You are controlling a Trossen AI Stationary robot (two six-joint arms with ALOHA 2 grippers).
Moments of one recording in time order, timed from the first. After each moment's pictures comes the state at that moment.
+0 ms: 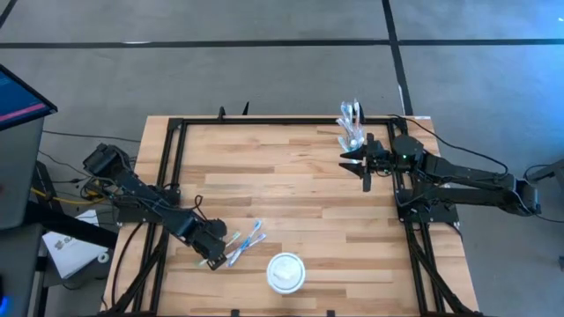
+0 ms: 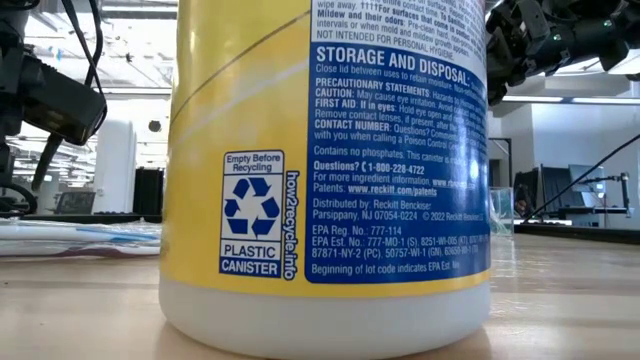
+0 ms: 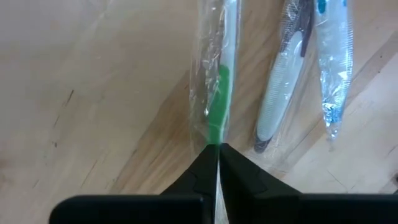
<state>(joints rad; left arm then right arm) -0.62 1.44 0.66 -0.51 0.05 -1.34 -0.36 0.67 0.43 0.01 -0.18 0.04</state>
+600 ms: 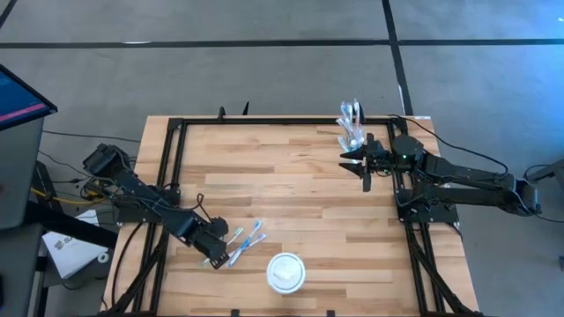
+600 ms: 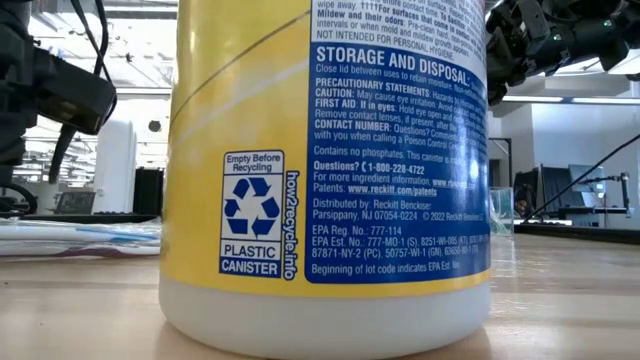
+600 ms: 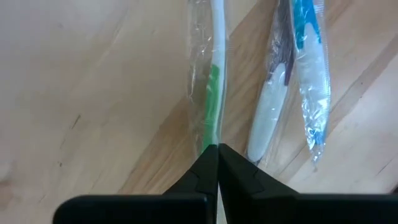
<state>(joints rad) -0.62 1.44 0.69 -0.52 -0.03 -1.35 -0.36 0.67 0.43 0.01 -0.18 0.04</state>
